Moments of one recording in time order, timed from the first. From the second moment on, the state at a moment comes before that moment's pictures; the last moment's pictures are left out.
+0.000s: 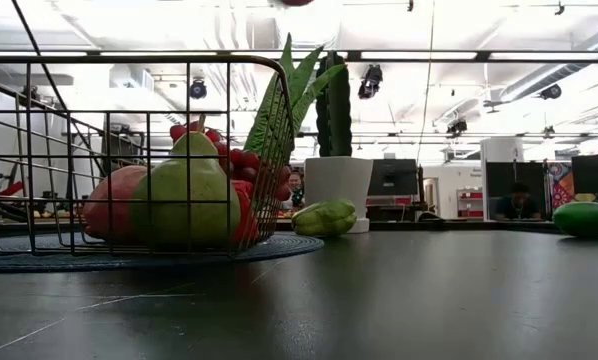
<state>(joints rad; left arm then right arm) -0.56 1.08 0.61 0.71 -0.76 0.25 0.48 1.59 0.83 0.74 0.53 -0.70</state>
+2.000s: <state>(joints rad) -0.48 1.37 0.59 0.89 -0.47 0.11 0.52 1.97 0.99 1.31 0.76 -2.02</state>
